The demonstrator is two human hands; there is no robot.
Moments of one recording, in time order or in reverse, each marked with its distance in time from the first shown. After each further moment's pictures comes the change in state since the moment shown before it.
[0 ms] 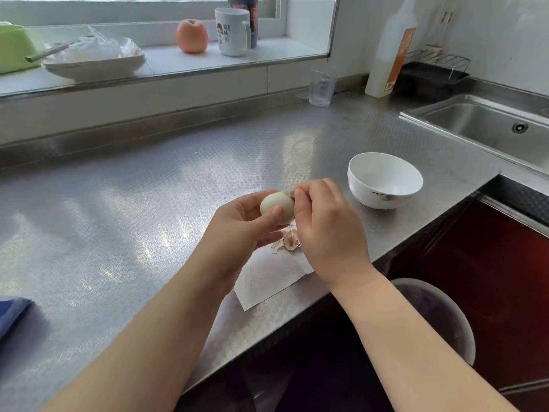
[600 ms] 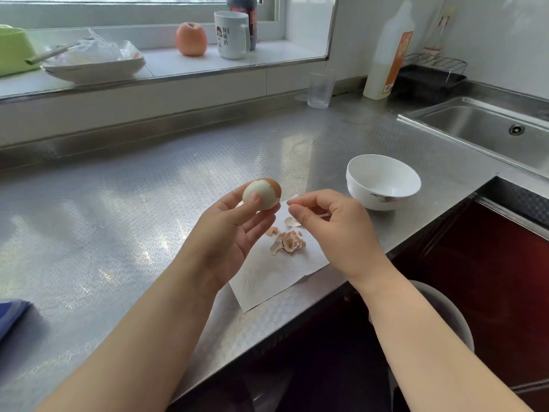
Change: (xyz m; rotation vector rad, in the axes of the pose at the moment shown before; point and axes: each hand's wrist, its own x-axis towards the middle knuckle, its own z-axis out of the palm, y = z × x) left_hand 0.008 0.006 -0.008 -0.401 0.035 -0.088; right_hand 0.002 0.014 -0.018 0.488 -0.253 0.299
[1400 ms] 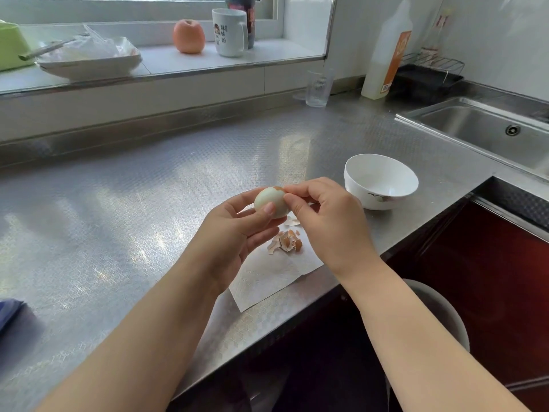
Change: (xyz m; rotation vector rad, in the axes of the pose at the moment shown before) left_hand -0.007 -0.004 0.007 0.183 -0.021 0.009; right_hand 0.008 -0.006 0.009 -0.234 0.116 -0.187
